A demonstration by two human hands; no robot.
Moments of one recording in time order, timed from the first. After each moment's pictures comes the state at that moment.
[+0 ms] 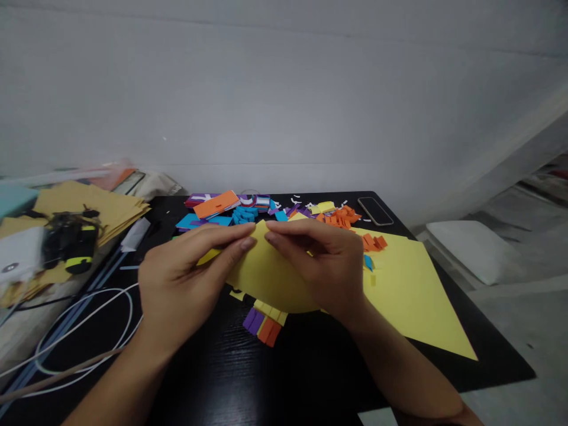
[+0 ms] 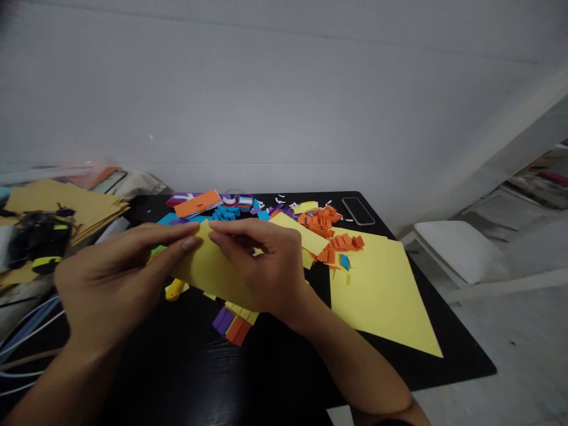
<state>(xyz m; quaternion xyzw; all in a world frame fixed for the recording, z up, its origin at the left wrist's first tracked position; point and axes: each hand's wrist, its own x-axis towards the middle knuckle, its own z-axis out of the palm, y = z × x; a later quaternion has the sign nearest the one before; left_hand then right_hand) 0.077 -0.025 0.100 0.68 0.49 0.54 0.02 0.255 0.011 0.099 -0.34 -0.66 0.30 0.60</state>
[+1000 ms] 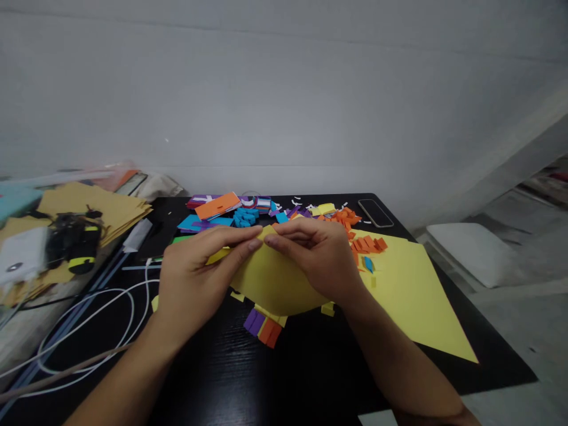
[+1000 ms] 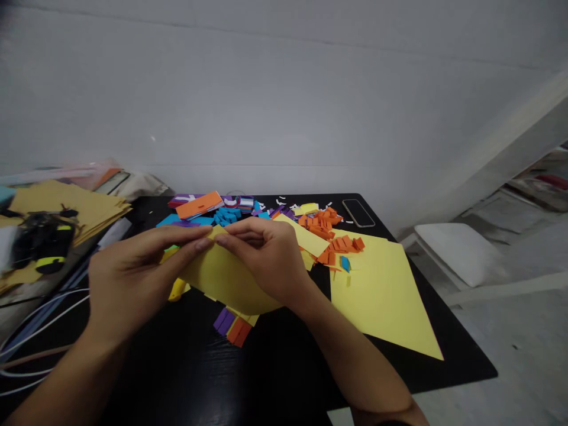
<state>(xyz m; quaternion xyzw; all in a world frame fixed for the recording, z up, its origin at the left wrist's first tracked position) 0.077 -0.015 0.093 0.69 0.48 0.53 0.08 0.260 0.028 0.094 -0.32 -0.64 0.47 0.52</state>
